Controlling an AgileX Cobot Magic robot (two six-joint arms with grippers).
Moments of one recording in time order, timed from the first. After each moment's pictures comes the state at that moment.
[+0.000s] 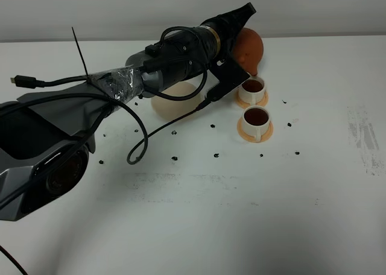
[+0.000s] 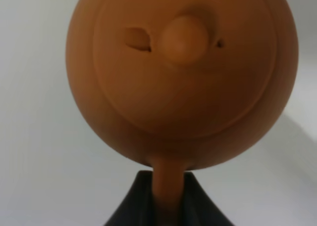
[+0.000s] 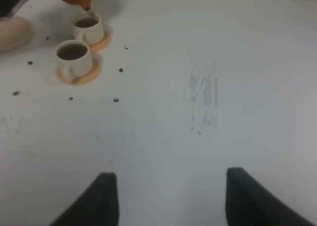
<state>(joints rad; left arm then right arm) -0.63 2.43 -2.00 0.85 0.18 1.33 0.12 -0.01 -0.50 0.10 1.07 -0.10</state>
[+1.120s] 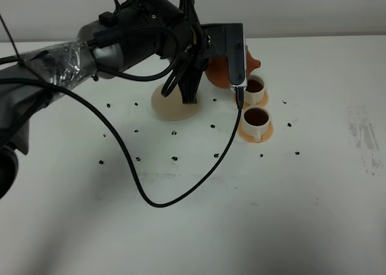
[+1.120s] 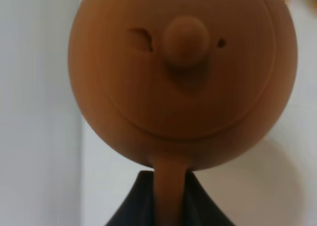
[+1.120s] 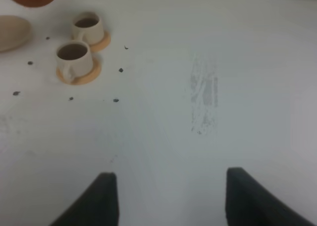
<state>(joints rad) -0.63 2.12 -1.76 0.20 0.60 0.86 0.12 -0.01 -0.50 0.10 1.07 -0.10</state>
